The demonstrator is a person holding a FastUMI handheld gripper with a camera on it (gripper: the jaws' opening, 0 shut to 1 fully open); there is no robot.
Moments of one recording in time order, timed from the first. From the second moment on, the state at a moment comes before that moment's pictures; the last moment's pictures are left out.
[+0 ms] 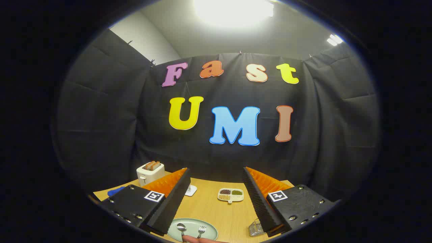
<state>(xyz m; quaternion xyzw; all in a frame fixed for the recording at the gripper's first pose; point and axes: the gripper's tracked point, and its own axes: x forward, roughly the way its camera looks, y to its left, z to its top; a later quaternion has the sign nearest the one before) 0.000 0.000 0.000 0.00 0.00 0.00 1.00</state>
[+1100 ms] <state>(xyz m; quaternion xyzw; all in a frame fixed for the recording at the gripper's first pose) 0.008 0.015 -0.083 -0.01 0.12 0.00 0.99</state>
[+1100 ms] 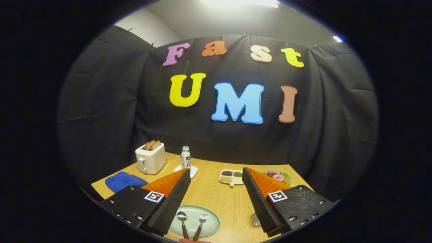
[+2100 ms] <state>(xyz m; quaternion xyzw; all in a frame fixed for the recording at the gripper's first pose) -0.035 0.045 -0.311 -0.02 0.50 0.03 0.86</state>
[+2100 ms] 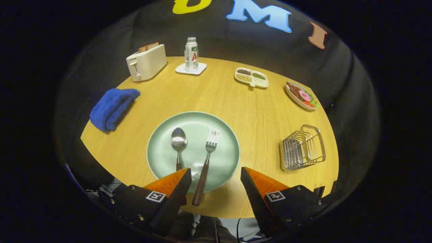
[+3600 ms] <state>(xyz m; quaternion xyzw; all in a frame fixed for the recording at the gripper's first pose) -0.031 -0.018 -0.287 -0.15 0.66 0.22 0.70</state>
